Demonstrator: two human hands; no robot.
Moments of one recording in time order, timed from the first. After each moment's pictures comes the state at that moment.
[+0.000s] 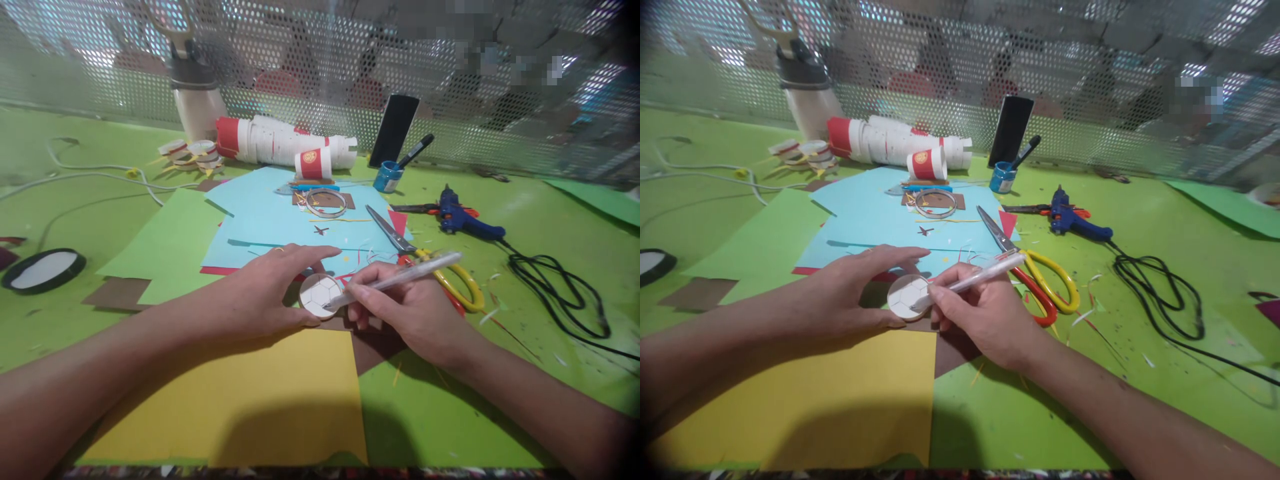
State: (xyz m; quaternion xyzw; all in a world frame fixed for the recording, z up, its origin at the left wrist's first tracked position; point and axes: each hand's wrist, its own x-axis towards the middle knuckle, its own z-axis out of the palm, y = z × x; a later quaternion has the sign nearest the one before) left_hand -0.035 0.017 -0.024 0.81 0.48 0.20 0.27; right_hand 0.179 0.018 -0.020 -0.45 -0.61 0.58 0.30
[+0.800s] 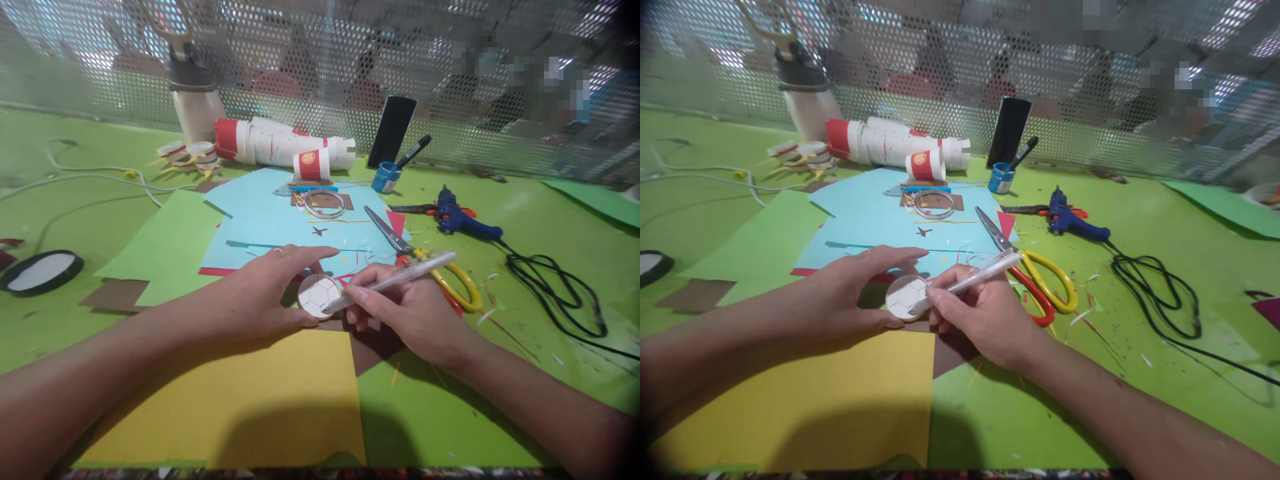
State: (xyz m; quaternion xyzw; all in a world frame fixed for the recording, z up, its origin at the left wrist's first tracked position) left_hand -0.037 0.019 -0.025 0.82 0.48 0.19 0.26; right_hand 0.180 0.018 -0.020 -0.45 -0.62 0.57 0.30
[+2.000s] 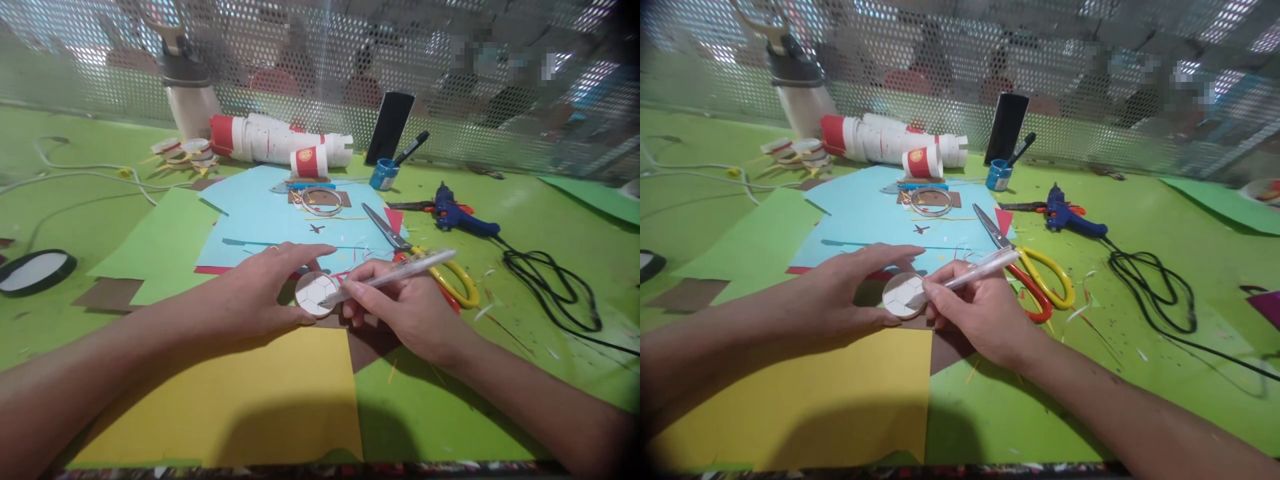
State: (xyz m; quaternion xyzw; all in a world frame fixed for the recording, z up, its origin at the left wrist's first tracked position) left_hand -0.035 0.017 -0.023 0.82 0.48 0.20 0.25; right_hand 0.177 0.016 -0.020 -0.45 -0.61 0.58 0.31
